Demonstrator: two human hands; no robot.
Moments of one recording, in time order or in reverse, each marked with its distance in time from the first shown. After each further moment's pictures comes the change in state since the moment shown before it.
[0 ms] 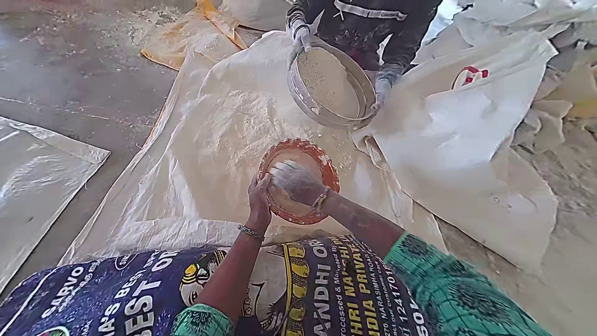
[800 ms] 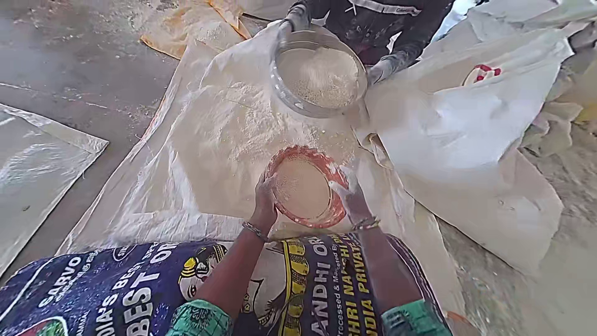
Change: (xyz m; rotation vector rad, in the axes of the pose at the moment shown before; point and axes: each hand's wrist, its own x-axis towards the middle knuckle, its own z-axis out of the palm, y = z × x) left_hand 0.004 -0.007 -0.005 0.036 -0.023 -0.155; right_hand -0.106 0.027 0.024 0.780 0.537 0.981
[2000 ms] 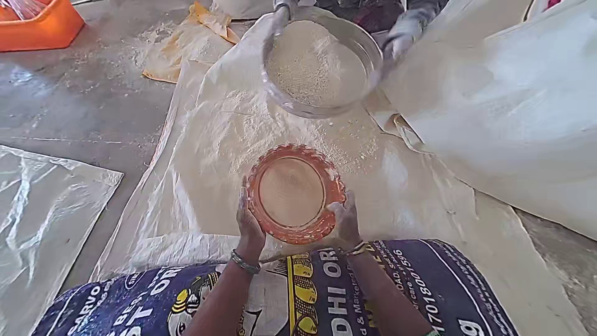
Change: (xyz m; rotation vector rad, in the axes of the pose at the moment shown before) left_hand -0.010 -0.005 -0.001 0.097 0.174 0.303; right_hand -0.022 0.040 0.058 0.522 0.201 0.100
